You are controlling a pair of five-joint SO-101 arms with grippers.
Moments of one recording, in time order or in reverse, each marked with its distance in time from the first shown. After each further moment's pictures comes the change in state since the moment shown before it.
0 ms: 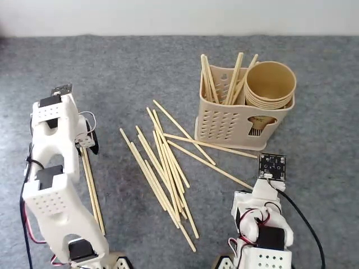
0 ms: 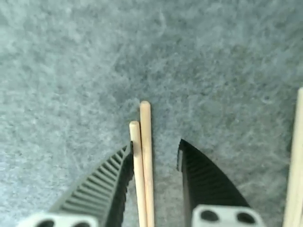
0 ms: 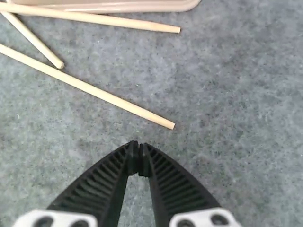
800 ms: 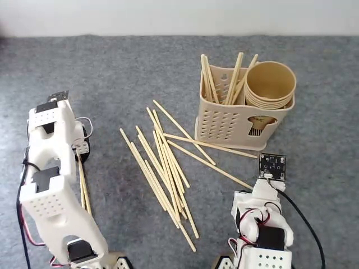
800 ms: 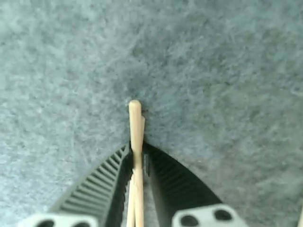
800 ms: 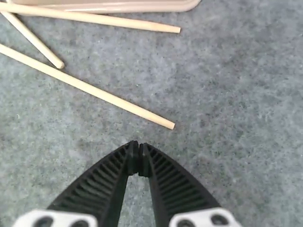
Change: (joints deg) left arm -2.0 -0.3 4.8 -1.8 -0.8; right arm 0.0 0.0 0.0 0.0 0.0
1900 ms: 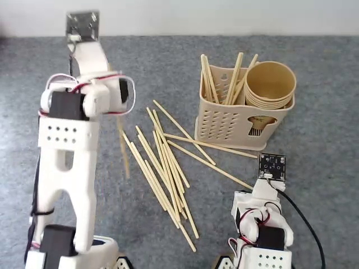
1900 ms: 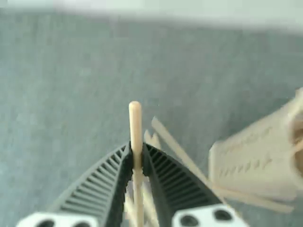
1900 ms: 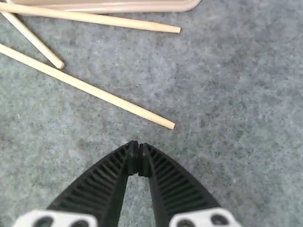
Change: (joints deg) left arm 26.2 -41.1 -11.2 -3.2 10.2; right arm 0.0 0.0 0.0 0.0 0.0
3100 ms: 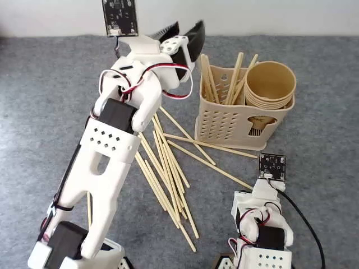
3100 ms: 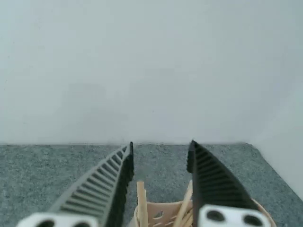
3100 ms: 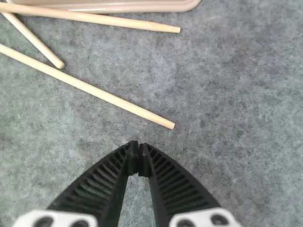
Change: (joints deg) left arm 15.6 1.6 8.4 -40.9 10.1; right arm 0.0 0.0 0.0 0.0 0.0
